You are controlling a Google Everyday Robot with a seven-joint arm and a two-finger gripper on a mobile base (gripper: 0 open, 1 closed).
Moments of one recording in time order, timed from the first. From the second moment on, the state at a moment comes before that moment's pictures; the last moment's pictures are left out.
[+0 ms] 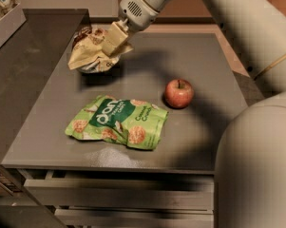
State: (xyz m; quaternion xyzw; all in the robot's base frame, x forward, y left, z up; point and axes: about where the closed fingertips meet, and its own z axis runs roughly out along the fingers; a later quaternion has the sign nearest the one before) arm 0.622 0.075 0.951 -0.52 0.78 0.28 0.19
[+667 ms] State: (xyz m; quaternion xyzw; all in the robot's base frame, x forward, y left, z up) arm 0.583 0.059 0.950 -0.52 0.79 0.29 0.17
